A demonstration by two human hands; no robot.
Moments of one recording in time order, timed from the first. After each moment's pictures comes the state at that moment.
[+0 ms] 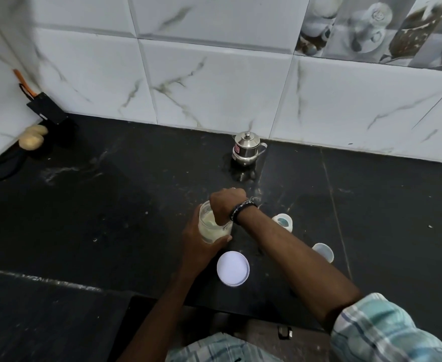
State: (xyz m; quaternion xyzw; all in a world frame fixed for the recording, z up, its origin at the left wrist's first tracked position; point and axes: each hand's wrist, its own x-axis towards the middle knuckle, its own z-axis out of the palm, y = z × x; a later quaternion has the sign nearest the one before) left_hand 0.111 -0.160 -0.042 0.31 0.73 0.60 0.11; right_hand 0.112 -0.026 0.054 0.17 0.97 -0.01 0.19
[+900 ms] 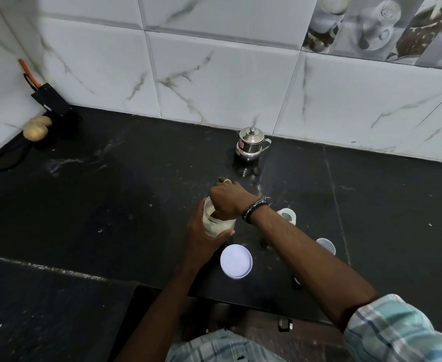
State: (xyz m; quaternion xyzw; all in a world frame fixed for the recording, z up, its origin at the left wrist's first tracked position) left_hand 0.113 -0.162 -0.039 0.32 0.75 0.58 0.10; right_hand 0.122 -0.034 0.060 0.07 0.99 -0.03 0.13
